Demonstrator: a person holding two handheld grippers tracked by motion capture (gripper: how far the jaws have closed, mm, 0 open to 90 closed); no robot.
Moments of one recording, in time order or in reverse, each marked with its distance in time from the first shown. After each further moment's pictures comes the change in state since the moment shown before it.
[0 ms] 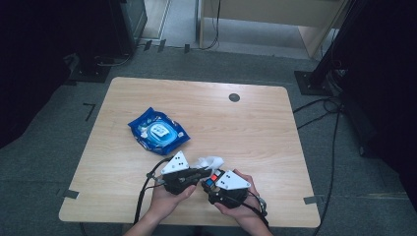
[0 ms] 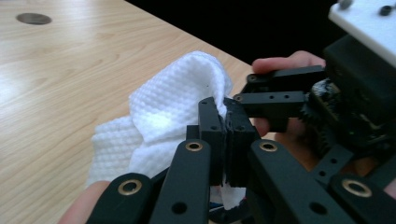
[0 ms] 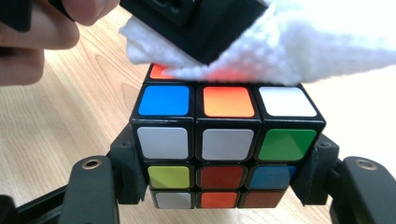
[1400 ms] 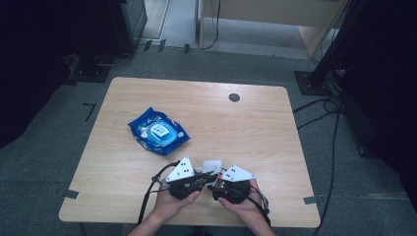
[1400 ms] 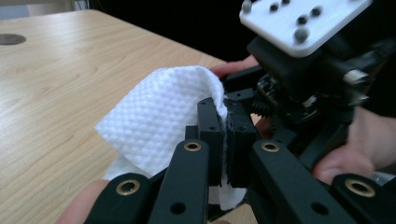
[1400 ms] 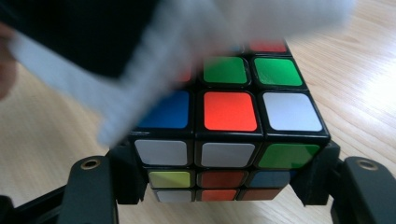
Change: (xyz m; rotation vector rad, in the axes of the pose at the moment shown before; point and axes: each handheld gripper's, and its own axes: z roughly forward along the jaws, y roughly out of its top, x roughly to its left) left arm -0.017 -0.005 0.011 -0.010 -0.060 0.090; right arm -0.018 -0.007 0.006 0.053 0.042 0.118
